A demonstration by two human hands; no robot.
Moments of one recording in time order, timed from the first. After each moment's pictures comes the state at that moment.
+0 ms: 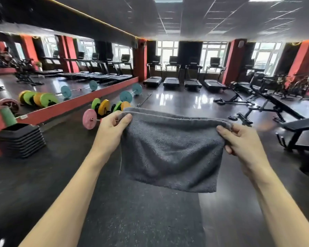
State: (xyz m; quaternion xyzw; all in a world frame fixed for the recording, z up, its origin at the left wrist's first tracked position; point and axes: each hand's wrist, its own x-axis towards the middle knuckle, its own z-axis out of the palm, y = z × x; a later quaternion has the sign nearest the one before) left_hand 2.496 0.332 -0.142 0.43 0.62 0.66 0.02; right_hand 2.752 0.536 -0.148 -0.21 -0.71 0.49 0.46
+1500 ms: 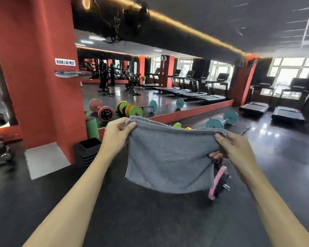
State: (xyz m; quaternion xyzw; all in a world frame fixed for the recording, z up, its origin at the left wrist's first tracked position) left_hand 1.515 0.620 -0.133 0.21 0.74 0.60 -0.21; right_hand 1.622 0.931 -0.131 -0.03 -0.75 0.60 0.28
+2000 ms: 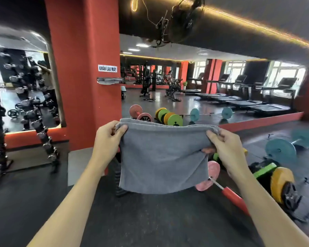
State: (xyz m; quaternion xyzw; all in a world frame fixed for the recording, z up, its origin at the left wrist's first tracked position) left_hand 1.167 0.485 -0.141 0.10 0.78 0.50 -0.37; right_hand 1.171 0.807 -0.128 0.08 -0.75 0.61 0.24
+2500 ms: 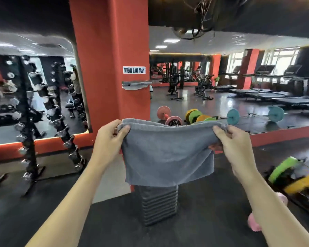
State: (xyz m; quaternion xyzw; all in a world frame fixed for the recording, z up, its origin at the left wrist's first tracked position) left_hand 0.820 0.289 -0.112 0.05 0.82 0.41 -0.39; right_hand 0.767 0.606 -0.113 0.12 -0.72 0.63 0.26
